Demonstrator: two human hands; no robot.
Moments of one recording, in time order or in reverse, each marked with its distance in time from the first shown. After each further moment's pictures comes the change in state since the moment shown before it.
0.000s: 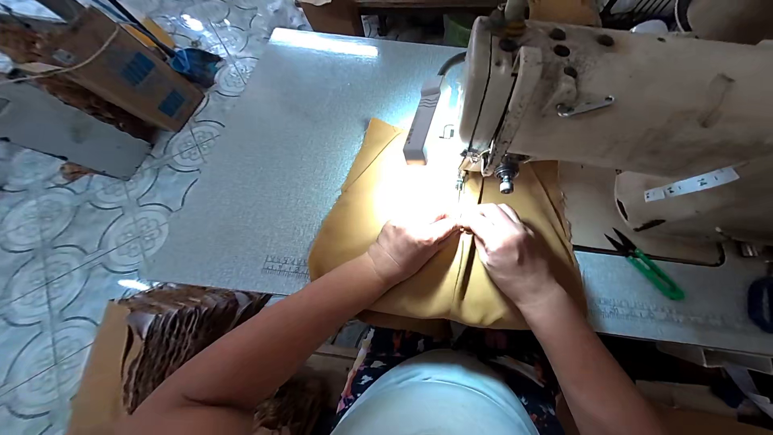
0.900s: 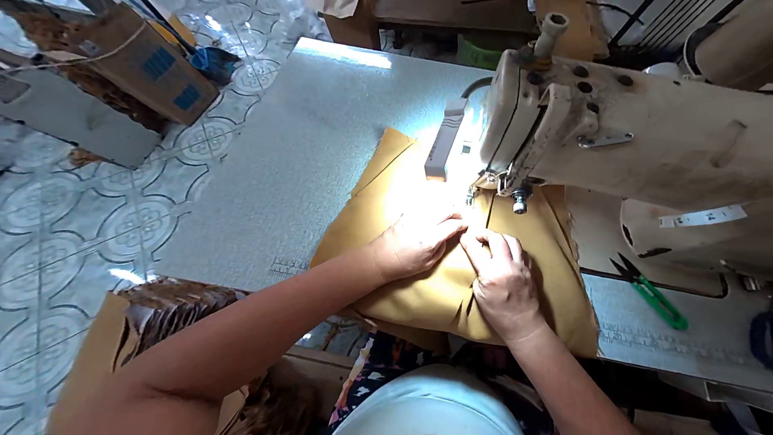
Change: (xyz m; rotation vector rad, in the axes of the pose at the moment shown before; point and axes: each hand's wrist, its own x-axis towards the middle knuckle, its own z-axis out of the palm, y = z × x) left_hand 0.009 -0.029 -0.002 -0.105 -0.123 0.114; right_hand -0.023 -0.019 0.021 -0.220 0.016 0.131
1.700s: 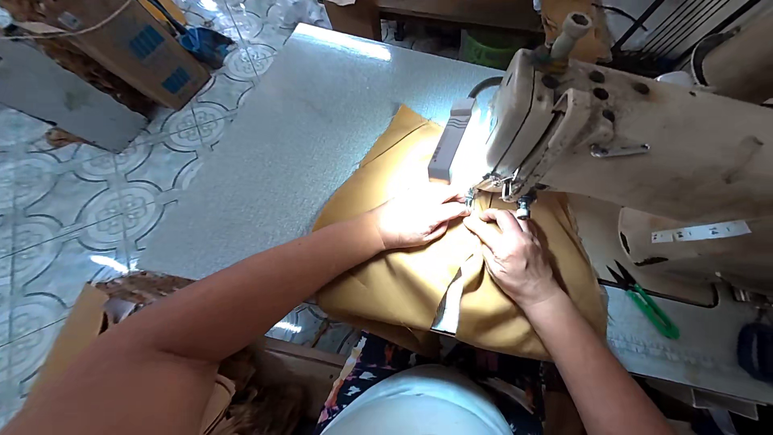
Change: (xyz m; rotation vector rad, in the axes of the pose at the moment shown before) left_hand 0.024 -0.040 -0.001 -0.033 -0.048 0.167; right_hand 0.037 0.046 -0.001 0.164 -0.086 -0.161
